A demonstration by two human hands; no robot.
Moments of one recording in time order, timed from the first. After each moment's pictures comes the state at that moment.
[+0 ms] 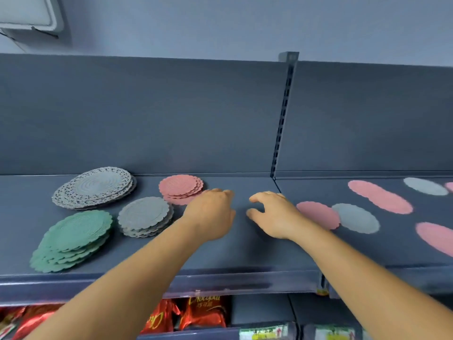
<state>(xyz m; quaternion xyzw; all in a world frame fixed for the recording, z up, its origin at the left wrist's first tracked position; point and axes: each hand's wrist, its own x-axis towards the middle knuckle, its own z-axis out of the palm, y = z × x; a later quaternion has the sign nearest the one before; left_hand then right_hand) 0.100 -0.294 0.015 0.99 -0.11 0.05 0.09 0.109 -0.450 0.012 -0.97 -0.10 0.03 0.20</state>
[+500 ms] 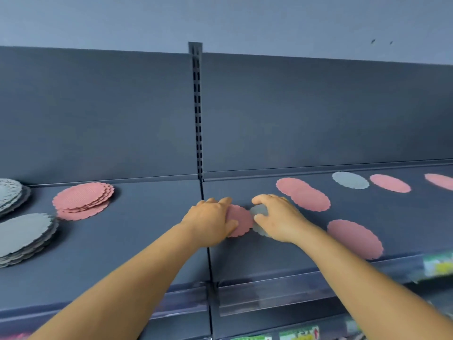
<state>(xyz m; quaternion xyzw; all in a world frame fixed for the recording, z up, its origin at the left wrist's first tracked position) 0.144 -0.482 -0.008 0.98 -0.16 -0.06 0.11 0.128 -0.652 0.001 -0.98 -0.02 0.02 0.20</state>
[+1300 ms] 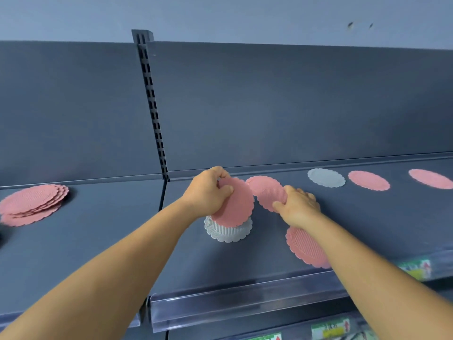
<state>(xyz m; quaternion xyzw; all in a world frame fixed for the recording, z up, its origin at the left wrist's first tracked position) 0.182 -0.582 0.013 0.92 -0.11 0.03 0.38 0.183 -0.789 -0.029 -0.98 0.15 0.02 0.15</state>
